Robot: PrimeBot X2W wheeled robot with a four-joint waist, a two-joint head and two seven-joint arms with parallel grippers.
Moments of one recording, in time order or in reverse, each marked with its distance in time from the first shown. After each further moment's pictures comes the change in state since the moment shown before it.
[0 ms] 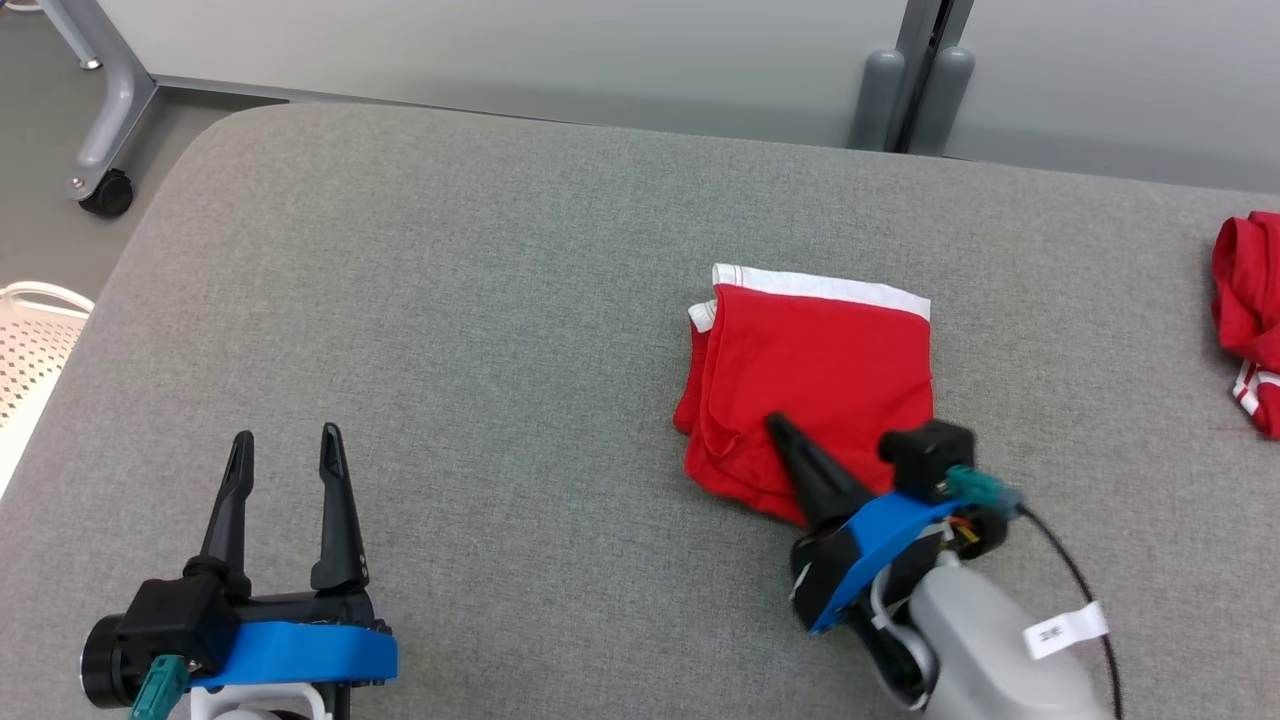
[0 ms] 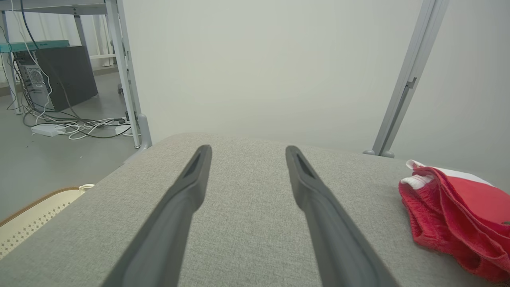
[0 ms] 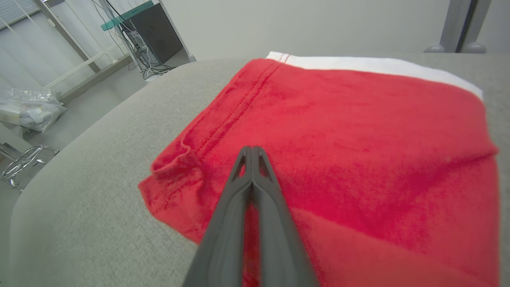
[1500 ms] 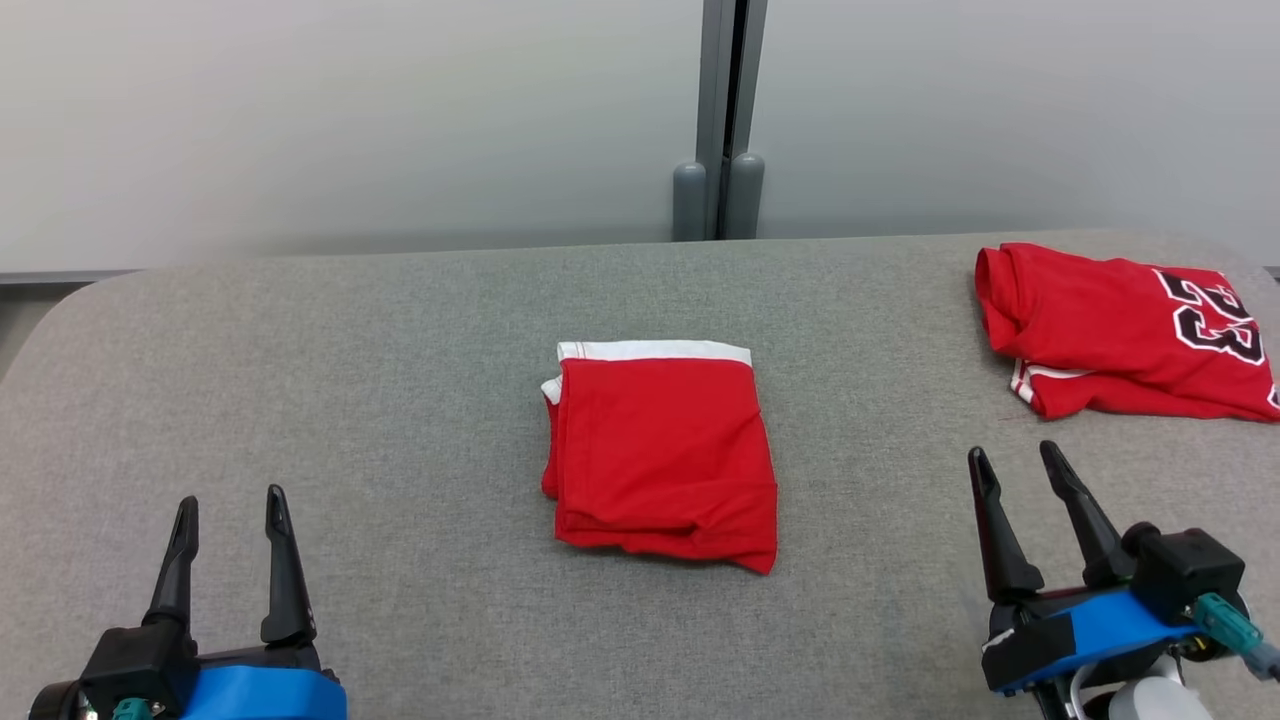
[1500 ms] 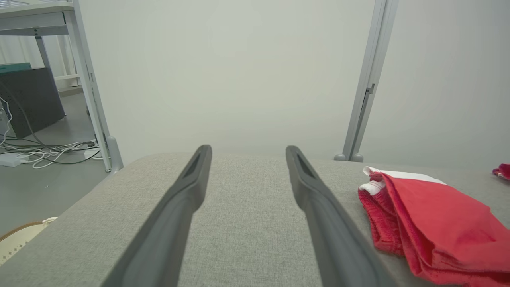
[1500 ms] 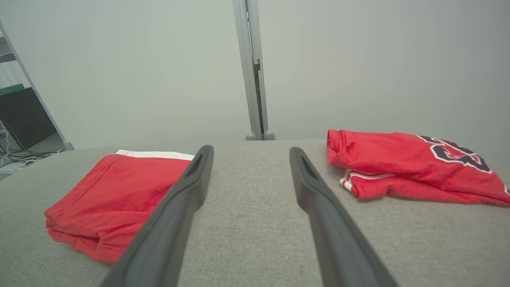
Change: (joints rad) left arm 0.060 0.016 0.095 0.047 0.060 0.003 0.000; right arm 0.400 -0.039 -0.463 -0.464 -0.274 0.000 -0.001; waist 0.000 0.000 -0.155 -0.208
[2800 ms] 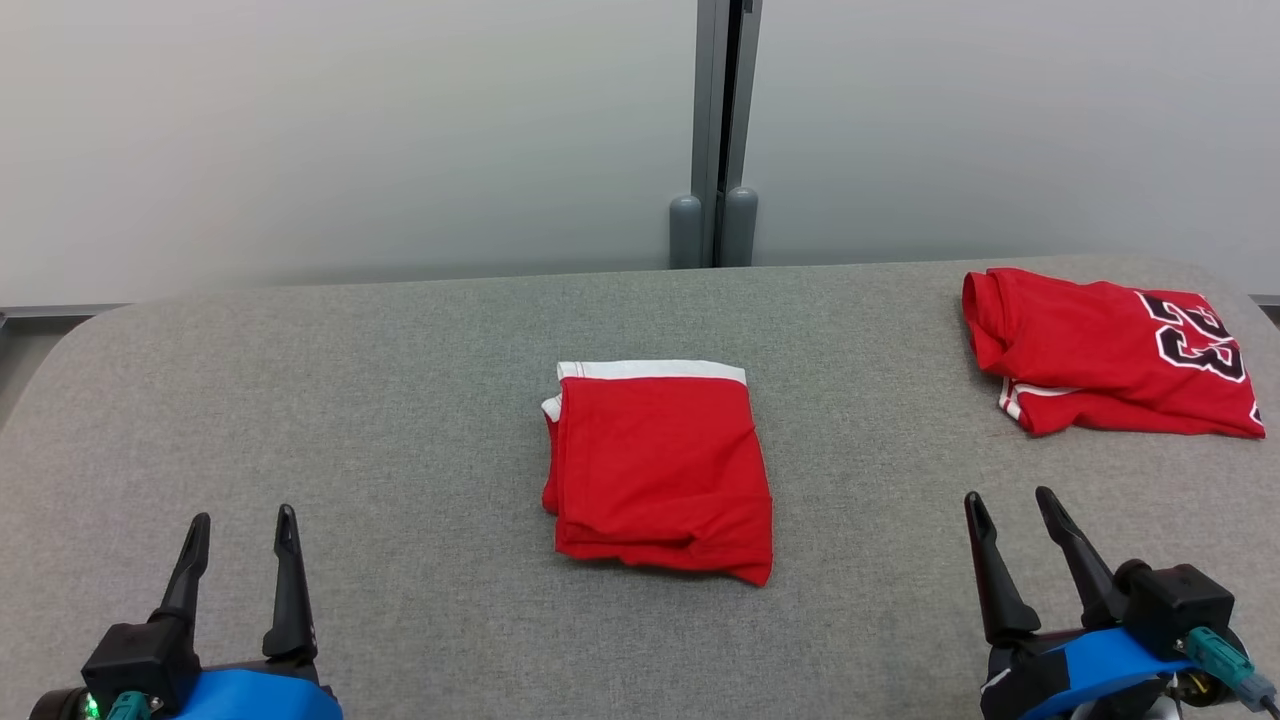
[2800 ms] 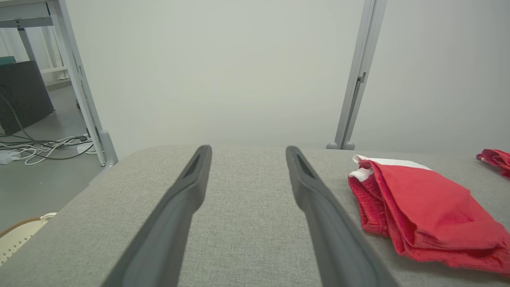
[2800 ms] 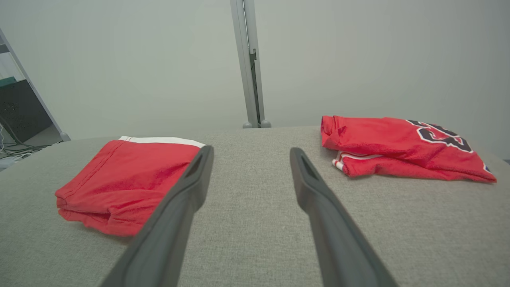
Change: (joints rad) left arm 0.032 0.046 -0.037 -0.028 -0.039 0.000 0.096; right arm 0.085 0.035 -0.032 -0.046 -0.035 0.000 0.058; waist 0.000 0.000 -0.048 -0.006
